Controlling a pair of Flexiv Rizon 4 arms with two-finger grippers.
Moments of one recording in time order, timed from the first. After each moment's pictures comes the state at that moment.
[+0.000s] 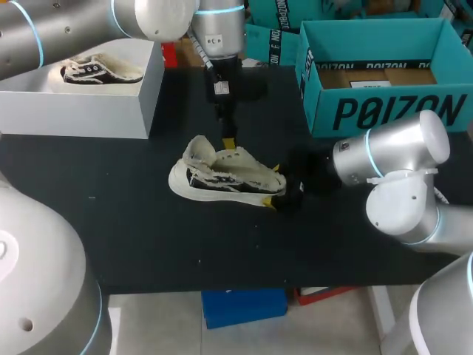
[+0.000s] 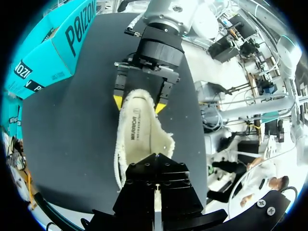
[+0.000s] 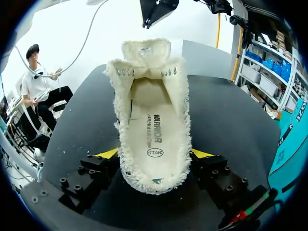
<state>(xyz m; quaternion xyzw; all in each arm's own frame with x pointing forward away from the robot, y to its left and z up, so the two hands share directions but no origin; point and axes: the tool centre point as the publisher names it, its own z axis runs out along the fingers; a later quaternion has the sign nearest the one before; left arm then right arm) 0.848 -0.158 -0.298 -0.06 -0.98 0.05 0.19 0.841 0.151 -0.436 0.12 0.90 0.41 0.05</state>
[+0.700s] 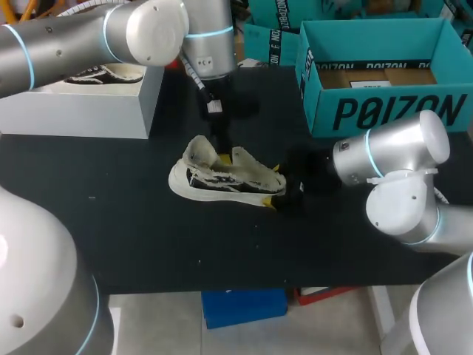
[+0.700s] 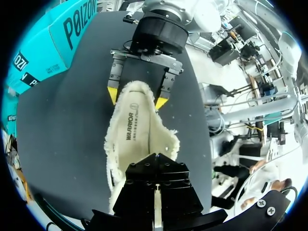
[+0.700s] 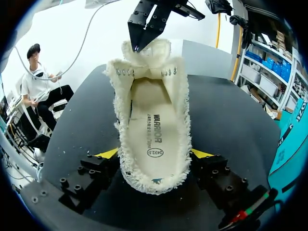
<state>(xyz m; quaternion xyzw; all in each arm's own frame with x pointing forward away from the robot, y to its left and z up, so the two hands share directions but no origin) 0.837 -0.153 -0.333 -0.06 -0.98 0.08 0.19 0.841 0.151 -0.436 0.12 0.90 0.41 0.05</state>
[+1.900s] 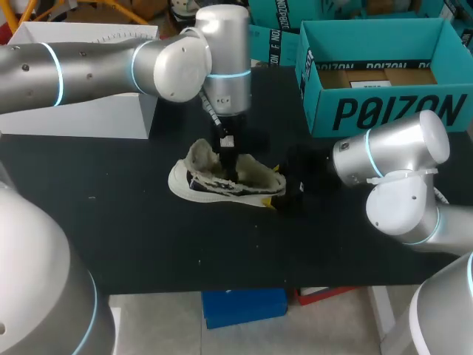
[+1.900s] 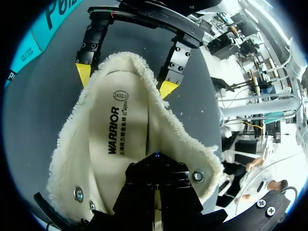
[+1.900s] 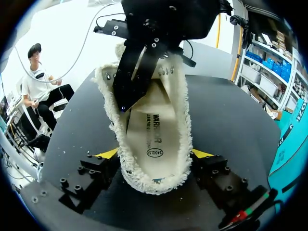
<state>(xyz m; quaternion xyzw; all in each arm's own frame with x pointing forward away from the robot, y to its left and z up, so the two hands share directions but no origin) 0.812 -0.161 -0.406 -0.06 -0.97 0.03 0.21 0.841 0.151 -0.437 0.12 0.90 0.41 0.05</state>
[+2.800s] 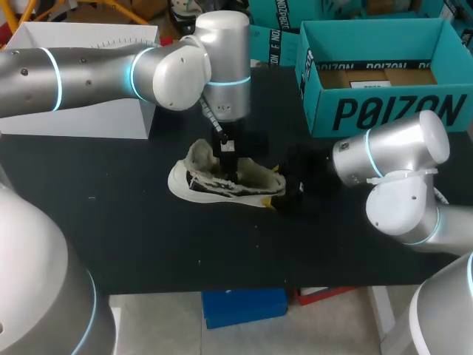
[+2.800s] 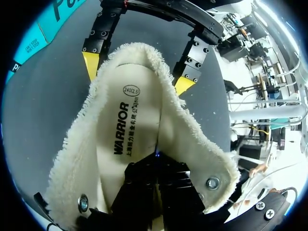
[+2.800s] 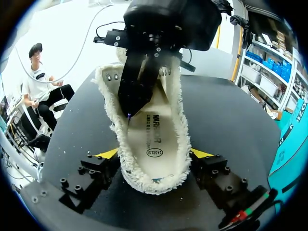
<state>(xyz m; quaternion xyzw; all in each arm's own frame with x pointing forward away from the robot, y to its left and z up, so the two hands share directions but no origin) 0.818 -0.160 -0.419 -0.04 -0.98 0.02 0.19 0.840 0.151 -0.436 0.12 0.90 0.41 0.05</state>
